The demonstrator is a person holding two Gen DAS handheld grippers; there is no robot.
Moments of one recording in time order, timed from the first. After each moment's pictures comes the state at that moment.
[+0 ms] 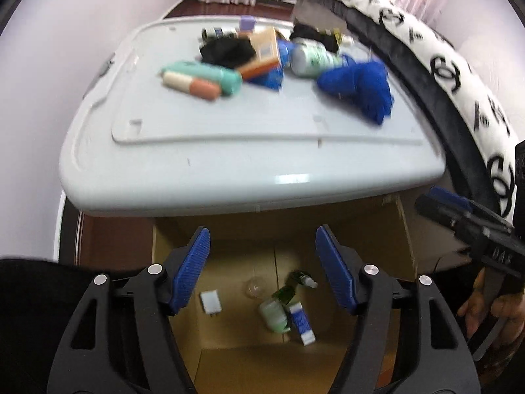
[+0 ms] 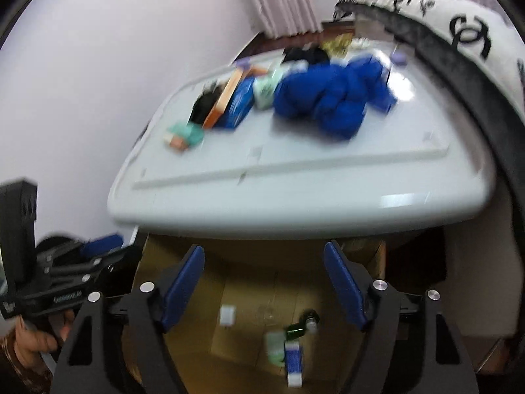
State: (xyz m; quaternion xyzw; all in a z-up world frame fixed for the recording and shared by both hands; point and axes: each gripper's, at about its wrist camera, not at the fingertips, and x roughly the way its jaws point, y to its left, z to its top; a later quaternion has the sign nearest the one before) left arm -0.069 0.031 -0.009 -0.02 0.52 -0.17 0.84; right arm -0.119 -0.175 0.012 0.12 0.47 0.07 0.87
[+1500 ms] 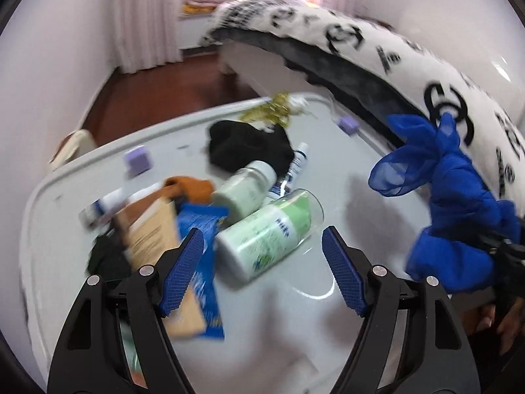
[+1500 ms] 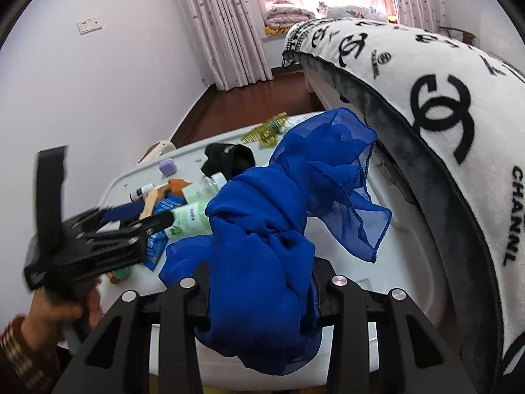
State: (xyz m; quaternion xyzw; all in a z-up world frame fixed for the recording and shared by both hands) left arm 0.138 -0.113 0.000 0.10 0.42 -0.31 0.85; right arm -0.015 -0.264 0.045 0.14 0.40 -0.03 0.90
